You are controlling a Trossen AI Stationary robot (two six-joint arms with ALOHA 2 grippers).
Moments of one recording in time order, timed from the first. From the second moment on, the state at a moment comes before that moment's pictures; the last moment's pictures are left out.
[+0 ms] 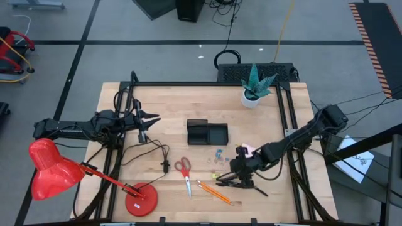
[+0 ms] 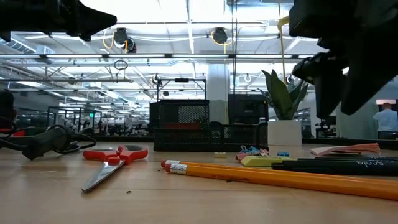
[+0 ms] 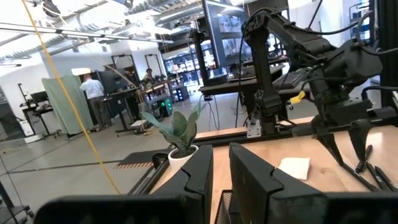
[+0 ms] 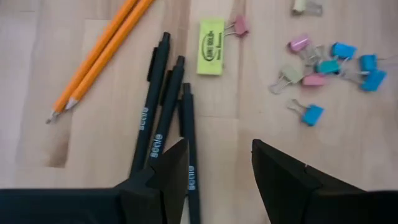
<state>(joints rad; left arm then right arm) 0.04 0.43 0.25 0.30 -0.13 0.25 0.47 1.53 0.87 -0.45 0.07 0.42</state>
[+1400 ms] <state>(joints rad) 0.04 0.43 0.25 0.31 -0.13 0.20 0.55 1.76 0.88 -0.44 0.08 0.46</state>
